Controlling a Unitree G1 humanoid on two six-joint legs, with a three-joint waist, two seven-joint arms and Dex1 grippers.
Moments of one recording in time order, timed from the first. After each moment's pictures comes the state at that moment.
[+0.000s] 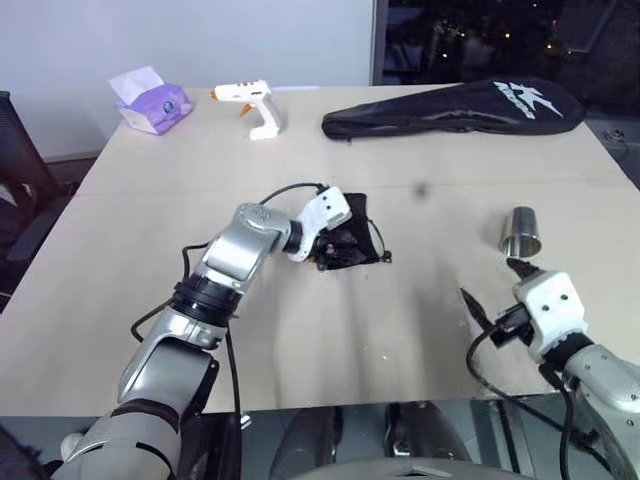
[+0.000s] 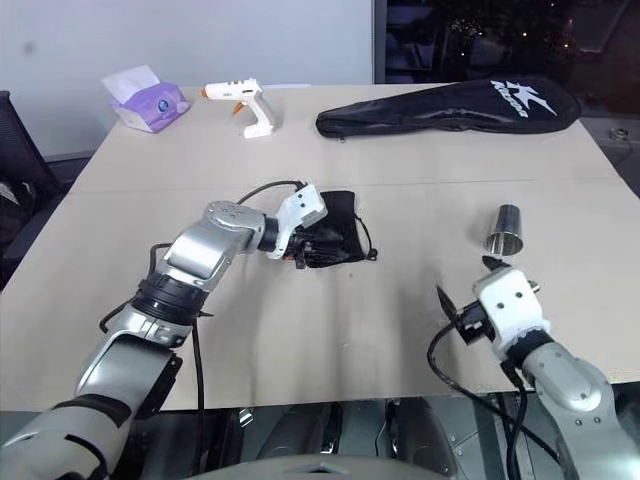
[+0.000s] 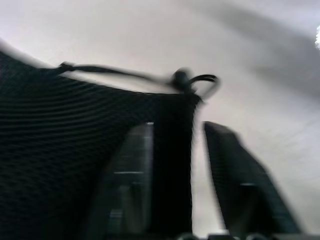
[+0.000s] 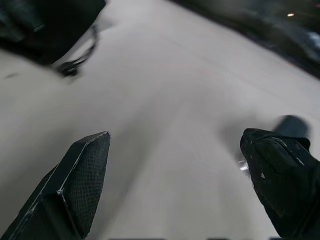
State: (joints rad) left arm -0.76 0.52 -0.35 0.18 -0.11 0.60 -1.05; right arm 0.36 -0.51 -0.08 -0.88 0.10 0.55 0.37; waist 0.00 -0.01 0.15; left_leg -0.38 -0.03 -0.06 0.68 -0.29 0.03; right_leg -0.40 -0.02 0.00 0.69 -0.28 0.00
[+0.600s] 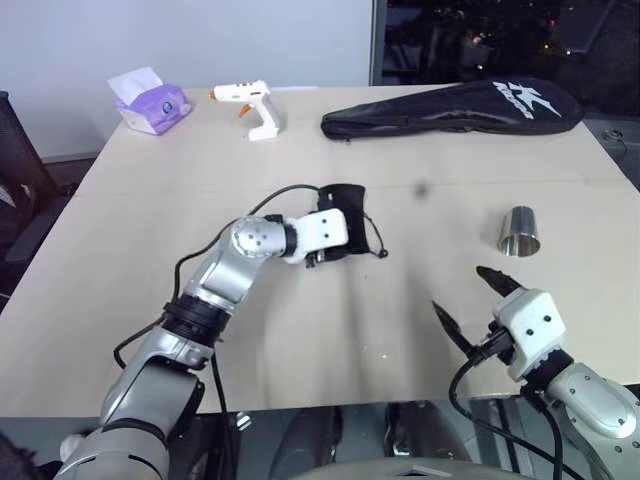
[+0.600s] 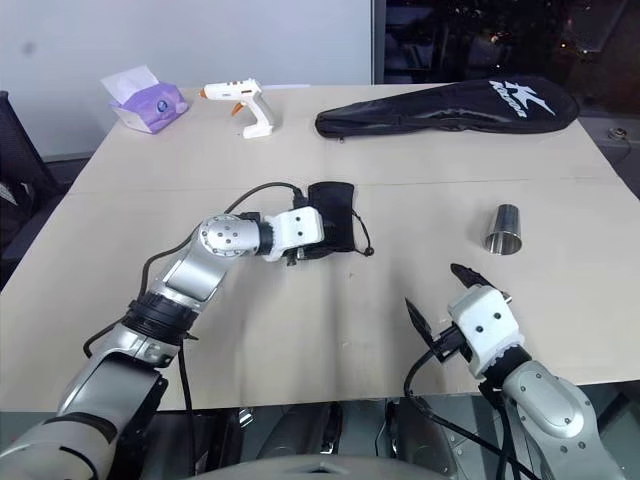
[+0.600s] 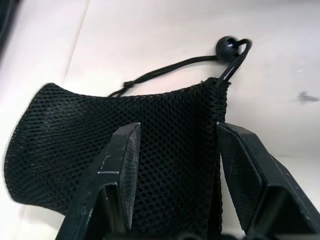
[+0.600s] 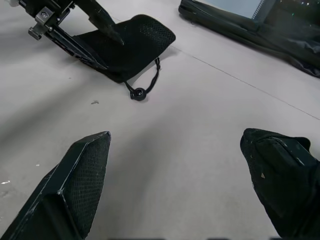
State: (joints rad) left arm -0.65 0.56 -0.37 0.22 0.17 0.05 -0.90; right arm 0.40 -0.46 0.02 -0.95 0.09 0.50 0.36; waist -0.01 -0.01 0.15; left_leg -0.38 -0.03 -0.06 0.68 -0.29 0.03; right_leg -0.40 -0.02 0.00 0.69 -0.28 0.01
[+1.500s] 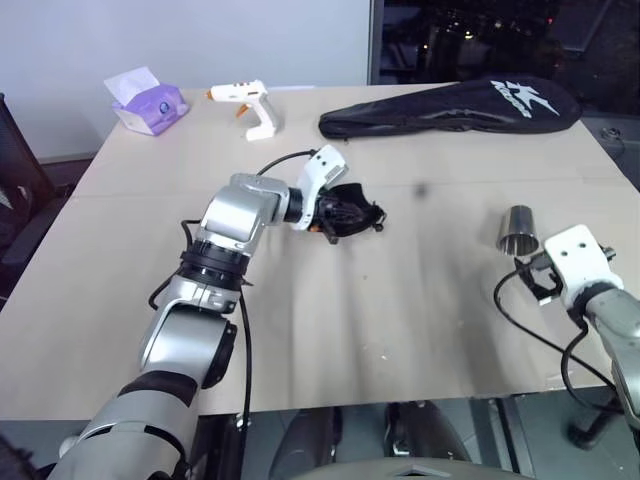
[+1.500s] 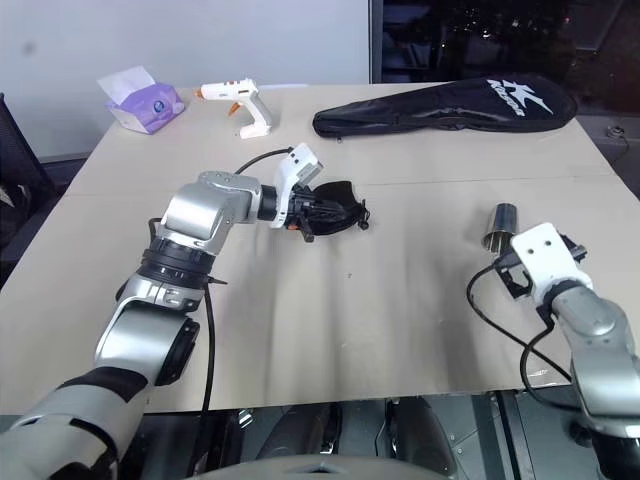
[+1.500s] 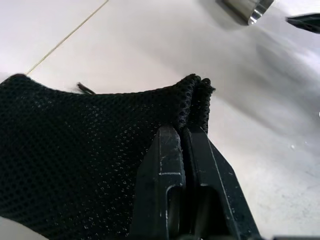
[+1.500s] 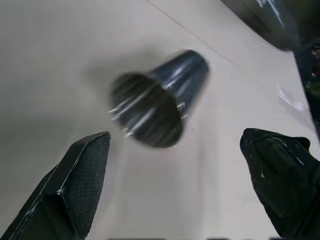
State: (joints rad) left arm -0.94 0.42 -0.21 0.32 -0.17 0.84 -1.06; right arm -0.04 -0.65 -0.15 -0.47 -0.05 0.75 0.33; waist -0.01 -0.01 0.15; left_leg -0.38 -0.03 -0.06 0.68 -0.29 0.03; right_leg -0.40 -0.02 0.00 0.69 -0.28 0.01
